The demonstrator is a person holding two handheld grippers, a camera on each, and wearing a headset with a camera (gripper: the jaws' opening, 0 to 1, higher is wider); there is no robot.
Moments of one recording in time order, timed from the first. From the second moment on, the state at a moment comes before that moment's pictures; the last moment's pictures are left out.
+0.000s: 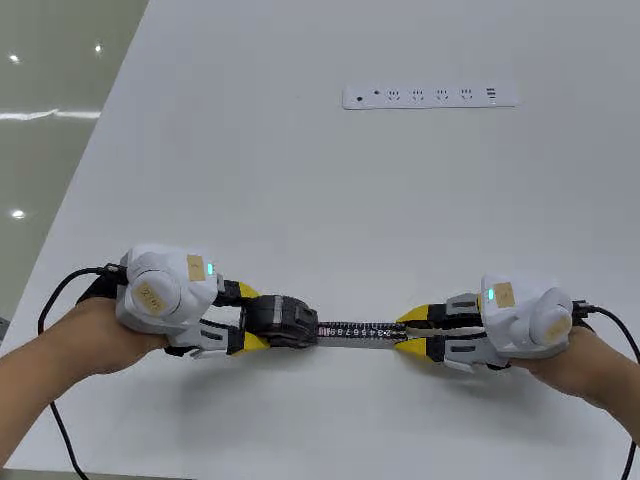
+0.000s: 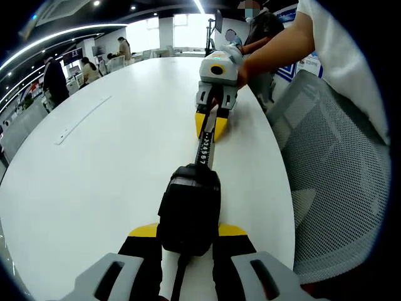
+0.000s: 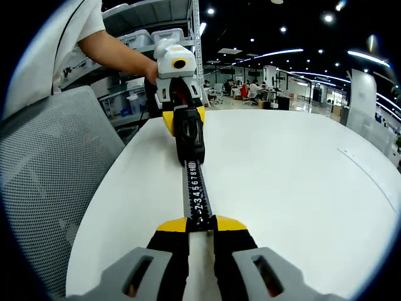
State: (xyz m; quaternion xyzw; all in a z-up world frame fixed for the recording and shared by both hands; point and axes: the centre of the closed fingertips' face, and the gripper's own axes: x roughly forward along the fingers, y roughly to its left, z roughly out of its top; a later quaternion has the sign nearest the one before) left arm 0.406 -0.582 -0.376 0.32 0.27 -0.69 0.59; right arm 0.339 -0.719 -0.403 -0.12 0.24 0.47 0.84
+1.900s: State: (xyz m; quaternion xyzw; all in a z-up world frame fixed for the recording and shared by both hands) left arm 0.405 -0.585 -0.377 0.32 0.27 -0.69 0.58; right arm 0.291 -0.814 -0.396 -0.13 0.31 0.42 0.84
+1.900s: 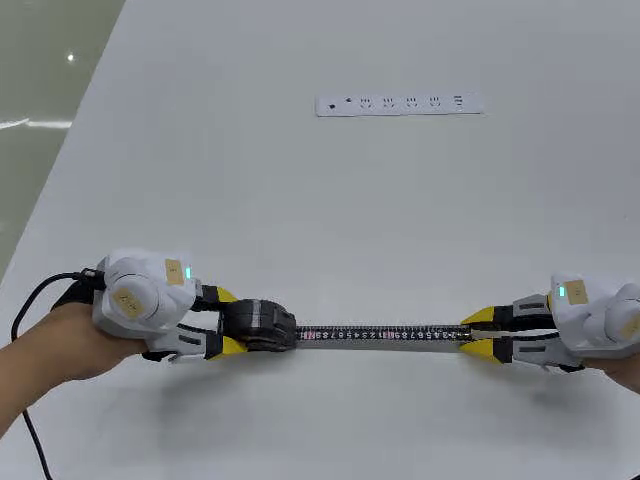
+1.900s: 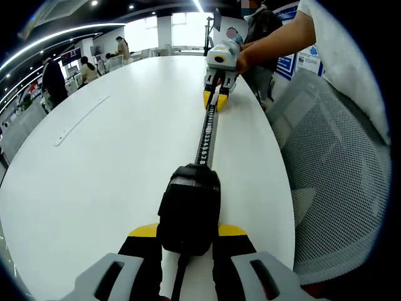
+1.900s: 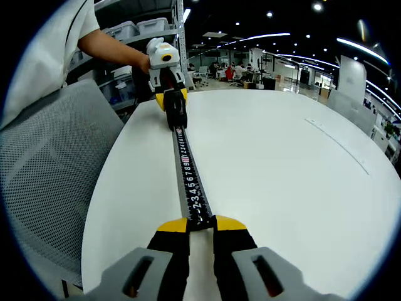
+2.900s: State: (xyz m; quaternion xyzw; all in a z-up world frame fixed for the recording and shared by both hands) left arm 0.406 -0.586 -0.377 0.32 0.28 -0.69 0.59; right arm 0.287 -0.835 -0.401 -0.11 0.32 0.40 0.85
